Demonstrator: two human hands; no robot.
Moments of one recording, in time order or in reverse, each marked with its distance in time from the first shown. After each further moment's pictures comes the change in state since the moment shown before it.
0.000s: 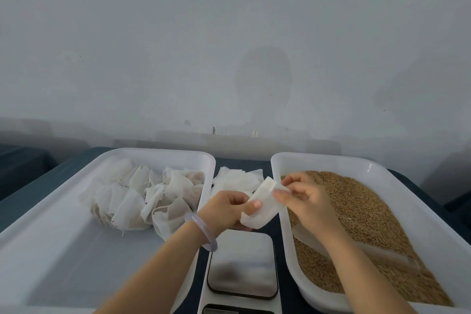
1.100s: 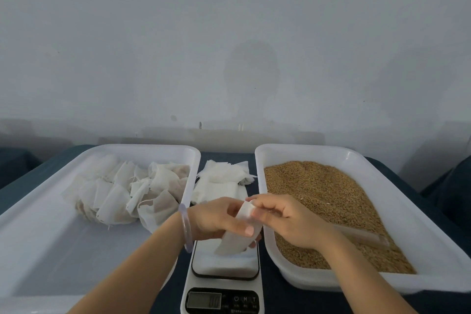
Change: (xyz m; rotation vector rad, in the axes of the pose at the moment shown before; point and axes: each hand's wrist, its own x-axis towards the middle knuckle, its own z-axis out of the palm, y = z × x) left_hand -0.017 0.013 0.016 0.064 -0.579 -0.105; right_hand -0.036 -0.023 -0.016 -0.071 -0.589 -0.068
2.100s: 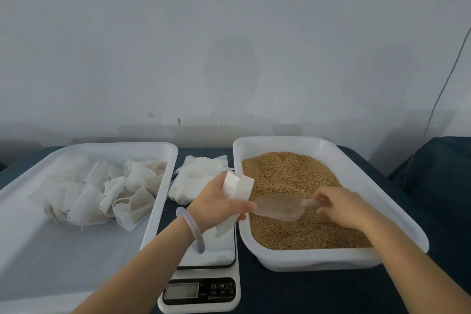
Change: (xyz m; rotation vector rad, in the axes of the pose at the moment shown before) left_hand 0.026 0.008 0.040 0.077 0.578 0.088; right_hand -0.080 0.080 -0.092 -0.671 0.158 0.735
